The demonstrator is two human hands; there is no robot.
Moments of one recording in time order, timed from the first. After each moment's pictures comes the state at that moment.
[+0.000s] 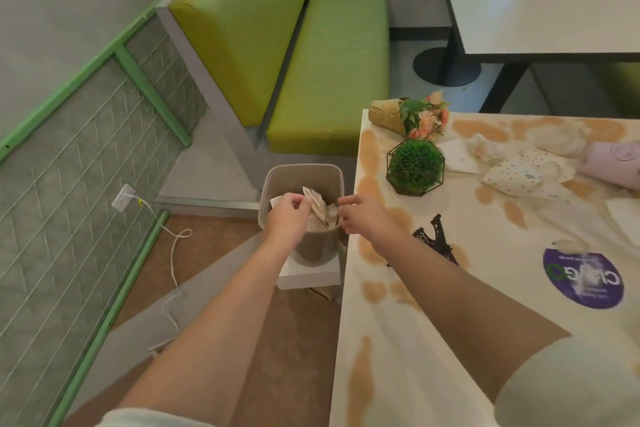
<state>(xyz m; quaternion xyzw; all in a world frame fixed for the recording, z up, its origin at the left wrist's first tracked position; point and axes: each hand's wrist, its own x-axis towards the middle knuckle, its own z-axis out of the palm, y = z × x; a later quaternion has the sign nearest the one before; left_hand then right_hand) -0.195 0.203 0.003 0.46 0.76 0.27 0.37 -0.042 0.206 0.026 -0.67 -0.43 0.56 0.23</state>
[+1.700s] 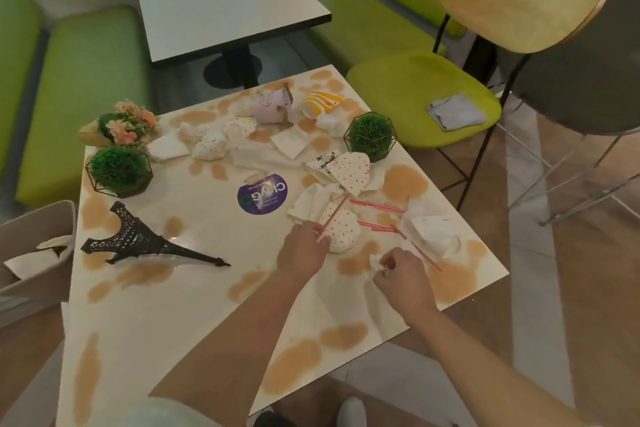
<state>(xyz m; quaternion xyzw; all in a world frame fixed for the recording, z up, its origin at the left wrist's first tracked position) 0.301 -0.045 -0.021 0.74 0.55 0.05 0.38 0.437 -0.194 -0.043 -0.86 -0.35 0.26 0.27</state>
